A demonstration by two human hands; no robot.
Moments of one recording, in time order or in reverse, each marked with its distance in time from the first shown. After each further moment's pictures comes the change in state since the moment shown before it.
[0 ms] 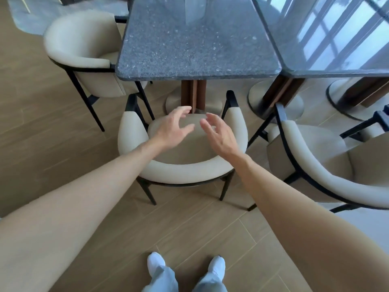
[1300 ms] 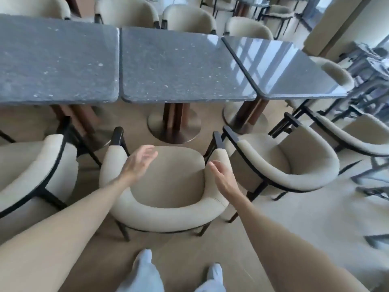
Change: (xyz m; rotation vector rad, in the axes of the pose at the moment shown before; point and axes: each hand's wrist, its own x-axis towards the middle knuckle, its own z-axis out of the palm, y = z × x) left_hand 0.145 0.382 0.516 -0.241 -0.052 -0.156; right_hand -0.134 0.399 -0.630 0.088 0.203 0.418
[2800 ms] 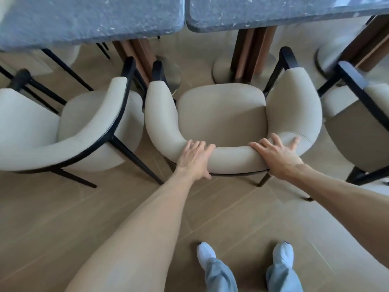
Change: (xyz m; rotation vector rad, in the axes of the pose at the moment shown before) left_hand -0.009 -0.180 0.040 1.150 -0.233 0.131; right_hand 0.090 0.100 0.155 -1.424 -0.383 -0.471
